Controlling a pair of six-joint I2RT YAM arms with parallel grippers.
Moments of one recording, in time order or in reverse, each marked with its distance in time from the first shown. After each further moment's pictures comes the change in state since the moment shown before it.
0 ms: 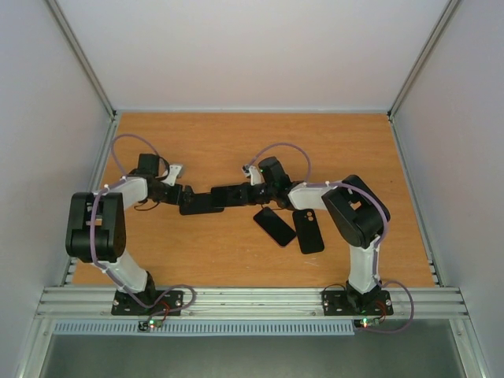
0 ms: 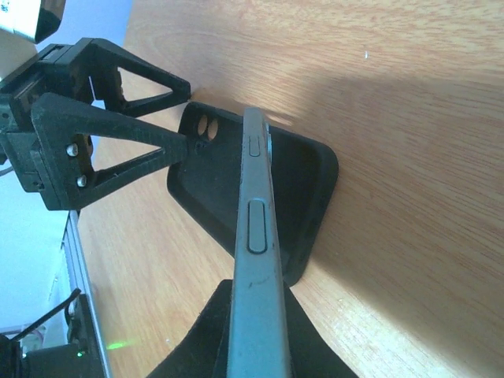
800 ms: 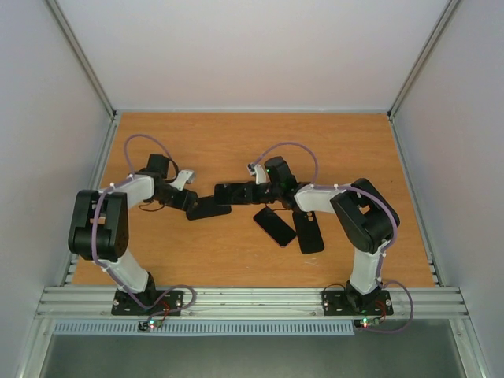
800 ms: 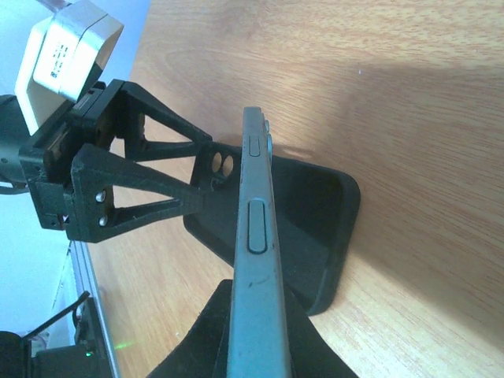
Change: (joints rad) left arm -0.072 0.018 0.033 -0.118 0.049 0.079; right arm -0.020 -0.080 -0.061 0.016 0.012 0.002
